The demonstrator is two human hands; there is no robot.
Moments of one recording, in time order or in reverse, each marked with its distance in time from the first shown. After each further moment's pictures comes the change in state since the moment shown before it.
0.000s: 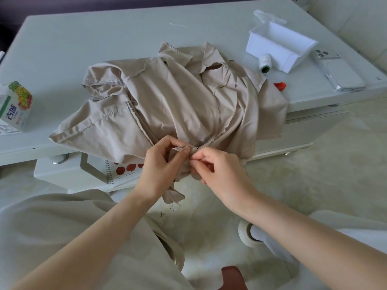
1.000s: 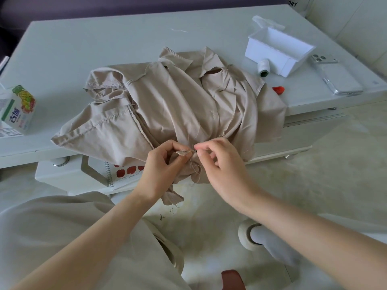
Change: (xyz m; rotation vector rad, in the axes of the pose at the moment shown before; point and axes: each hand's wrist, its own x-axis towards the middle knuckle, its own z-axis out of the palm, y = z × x) left_hand 0.001 0.002 -0.002 -0.021 -0.066 -0.075; right_hand 0.005 -0.006 -0.006 -0.028 0.104 -0.042
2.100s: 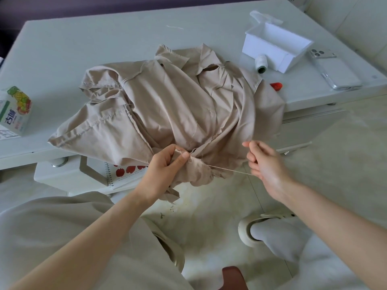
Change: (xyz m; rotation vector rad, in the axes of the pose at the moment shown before) left_hand 0.003 -0.009 0.000 0.086 -0.120 -0.121; right_hand 0.011 0.077 -0.044 0.645 0.168 0.508
